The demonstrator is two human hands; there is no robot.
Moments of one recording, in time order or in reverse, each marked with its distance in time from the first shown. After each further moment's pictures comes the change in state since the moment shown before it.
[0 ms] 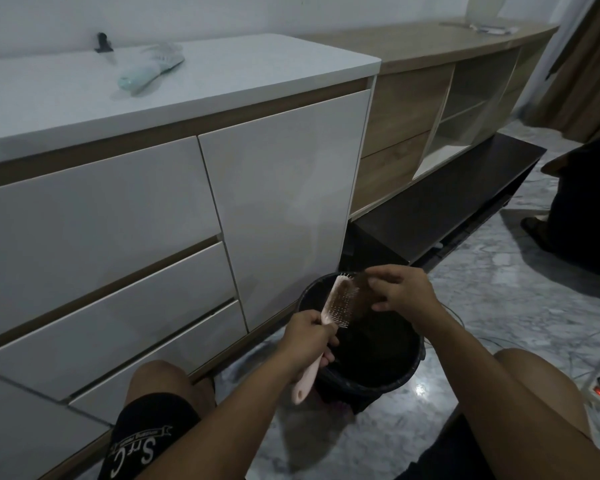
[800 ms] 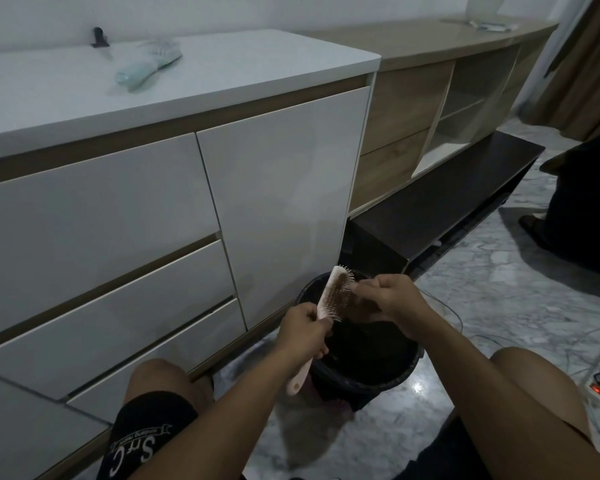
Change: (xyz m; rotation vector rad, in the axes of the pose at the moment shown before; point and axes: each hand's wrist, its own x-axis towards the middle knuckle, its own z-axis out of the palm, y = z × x) left_hand 0.006 0.001 -0.001 0.094 0.119 0.067; right_hand -0.006 0.000 0.015 0.111 -0.102 0.140
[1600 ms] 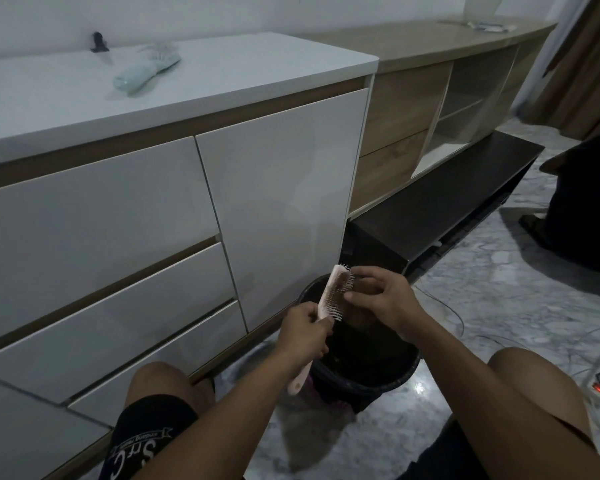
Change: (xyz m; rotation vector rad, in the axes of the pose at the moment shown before) left_hand 0.000 0.002 0.001 0.033 0.028 0.040; right_hand 0.003 0.010 0.002 -0.188 0.007 -0.223
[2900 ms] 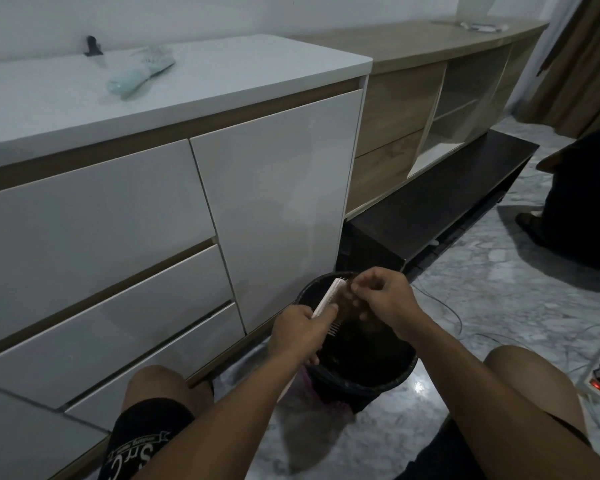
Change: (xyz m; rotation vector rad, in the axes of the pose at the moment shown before) left_hand -0.013 0.014 -0.004 0.181 0.096 -0.041; right_hand -0.001 -0.011 0.002 0.008 0.120 0.112
